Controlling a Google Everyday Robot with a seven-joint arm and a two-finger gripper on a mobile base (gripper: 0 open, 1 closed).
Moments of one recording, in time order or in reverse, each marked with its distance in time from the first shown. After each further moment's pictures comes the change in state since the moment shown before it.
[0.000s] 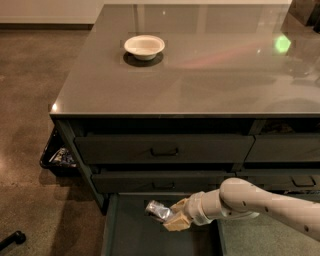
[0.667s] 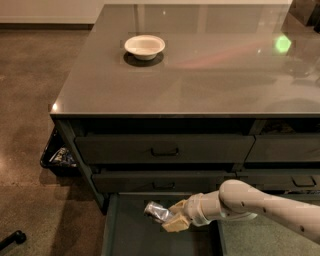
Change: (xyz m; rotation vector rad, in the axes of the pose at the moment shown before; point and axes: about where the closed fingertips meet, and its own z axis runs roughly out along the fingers) arm 0.006 -0.002 0.010 -0.024 -0.030 0.007
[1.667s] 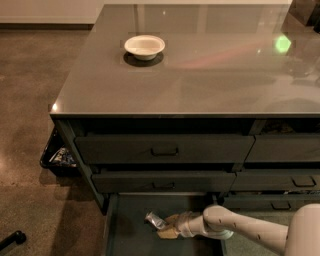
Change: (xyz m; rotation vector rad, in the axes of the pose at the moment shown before) arm 0.127 -0.085 0.149 0.072 -0.071 0.100
